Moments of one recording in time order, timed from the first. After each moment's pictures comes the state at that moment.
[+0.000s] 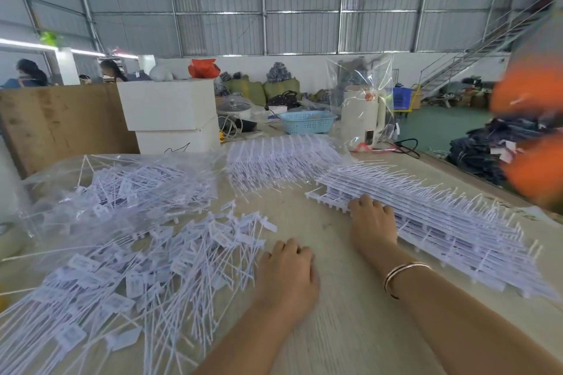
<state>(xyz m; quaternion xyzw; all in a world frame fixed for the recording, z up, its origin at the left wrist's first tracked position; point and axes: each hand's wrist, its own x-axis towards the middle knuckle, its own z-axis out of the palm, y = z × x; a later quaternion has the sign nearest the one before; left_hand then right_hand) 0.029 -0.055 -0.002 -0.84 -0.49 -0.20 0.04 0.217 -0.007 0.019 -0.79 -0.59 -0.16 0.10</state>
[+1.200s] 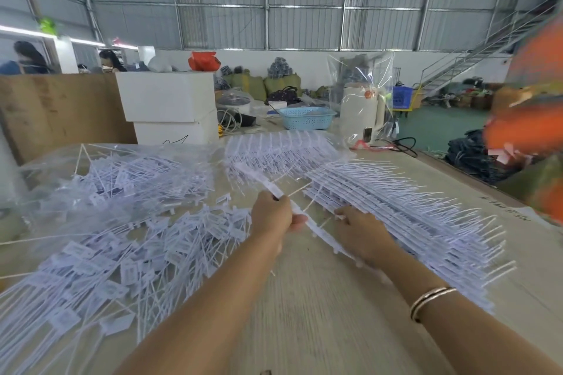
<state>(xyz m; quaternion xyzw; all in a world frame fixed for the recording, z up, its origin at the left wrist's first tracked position) 0.043 -0.012 0.063 -0.47 -0.51 -0.49 -0.52 0.208 -0.043 0.028 -0.73 -0.61 0.15 0.26</state>
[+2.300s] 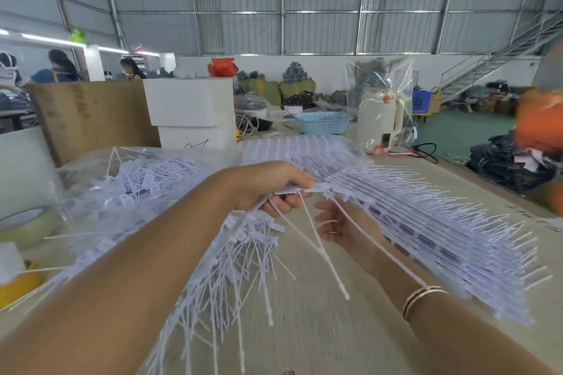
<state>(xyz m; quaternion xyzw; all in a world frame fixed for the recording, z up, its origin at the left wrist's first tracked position) -0.022 -0.023 0.161 -0.75 -0.37 -0.09 -0.54 0.158 -0.031 0.041 -0.43 -0.42 0.55 0.58</state>
